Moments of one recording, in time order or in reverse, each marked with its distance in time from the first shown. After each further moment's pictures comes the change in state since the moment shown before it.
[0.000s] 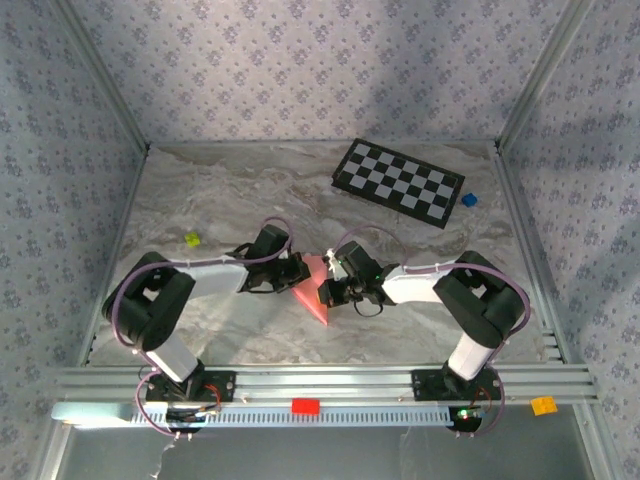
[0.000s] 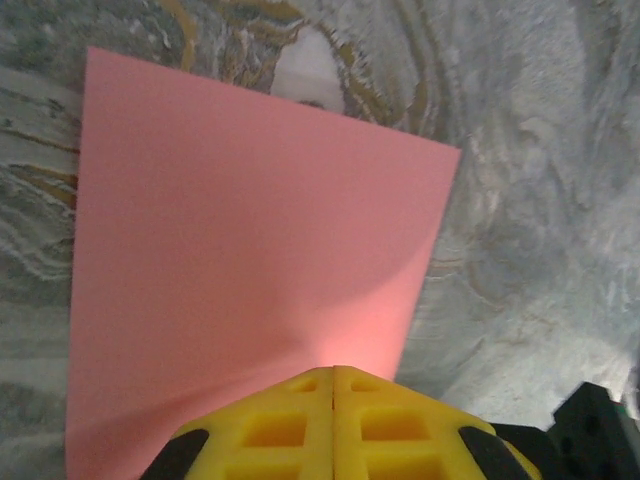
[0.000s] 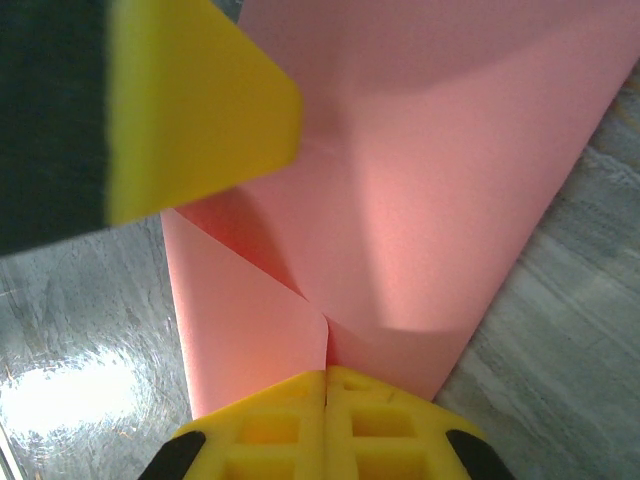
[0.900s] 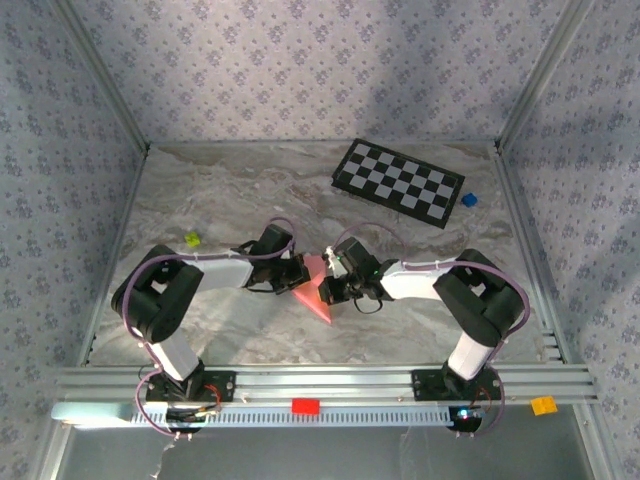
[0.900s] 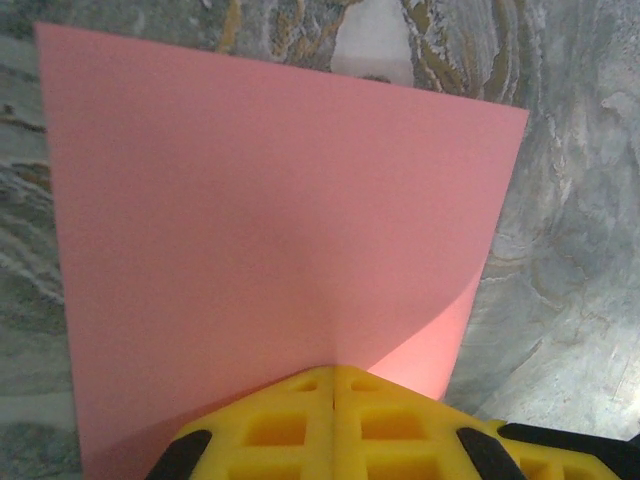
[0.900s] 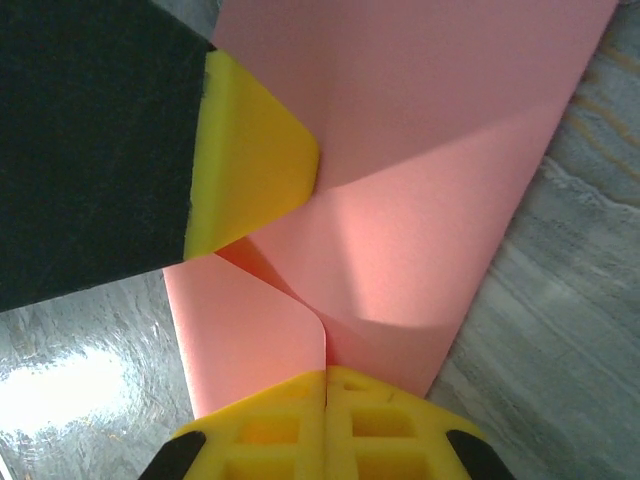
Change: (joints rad) left arm 0.002 0.053 0.049 -0.084 0.010 0.050; right arm -0.011 0.008 0.045 -0.073 0.000 -0.030
